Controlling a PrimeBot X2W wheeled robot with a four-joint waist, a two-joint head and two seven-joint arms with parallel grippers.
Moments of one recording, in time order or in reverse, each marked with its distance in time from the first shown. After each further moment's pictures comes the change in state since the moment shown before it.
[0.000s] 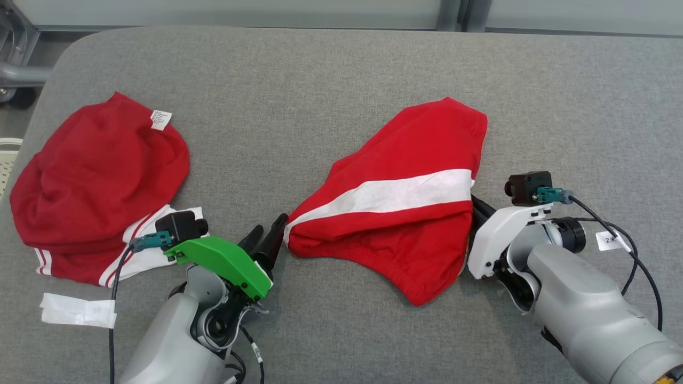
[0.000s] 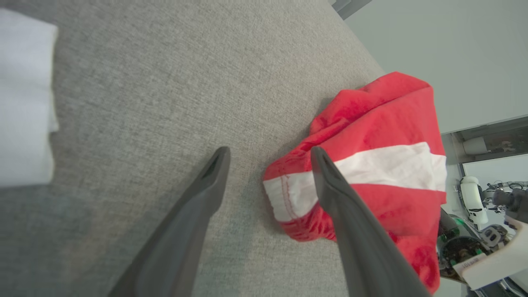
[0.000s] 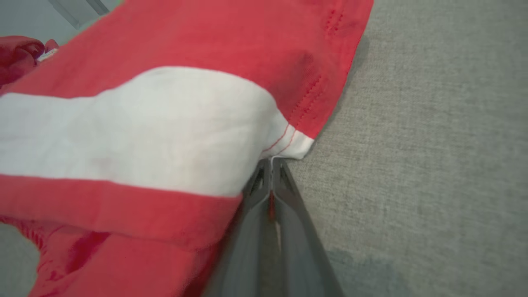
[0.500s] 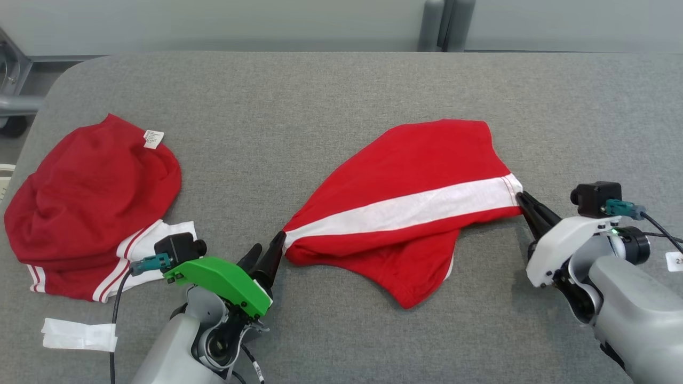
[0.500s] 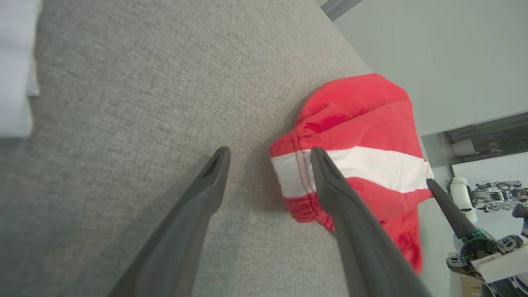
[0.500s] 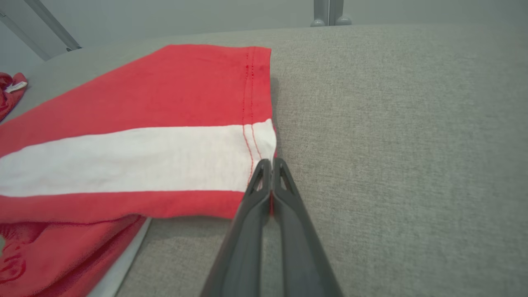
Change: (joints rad) left arm 0.068 0.006 -0.004 -0.020 -0.018 0.006 -0.028; right arm 0.096 -0.180 -0.060 -0.143 0.018 0.000 -0.043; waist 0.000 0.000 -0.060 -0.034
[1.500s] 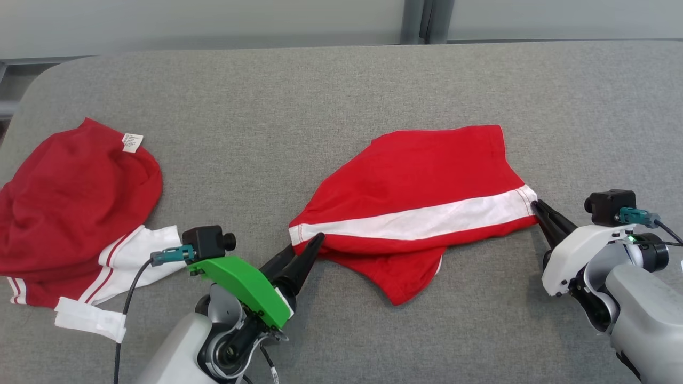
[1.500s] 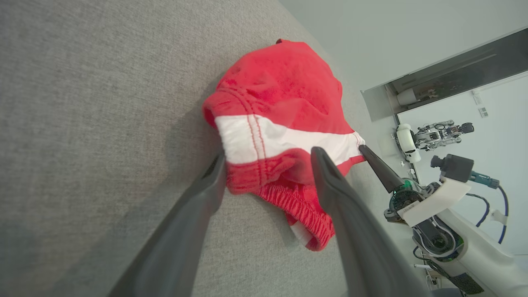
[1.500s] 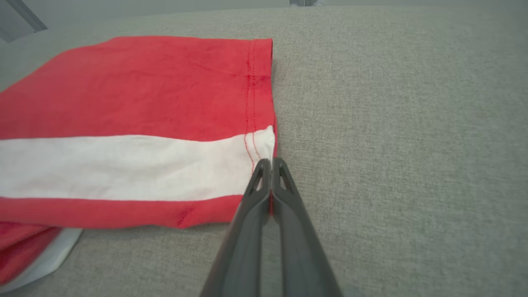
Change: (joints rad) left arm 0.048 0.083 -0.159 -0.251 -0.139 -0.006 0.064; right arm 0.088 -0.053 -0.097 -0.086 -0.098 0.000 0.044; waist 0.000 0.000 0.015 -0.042
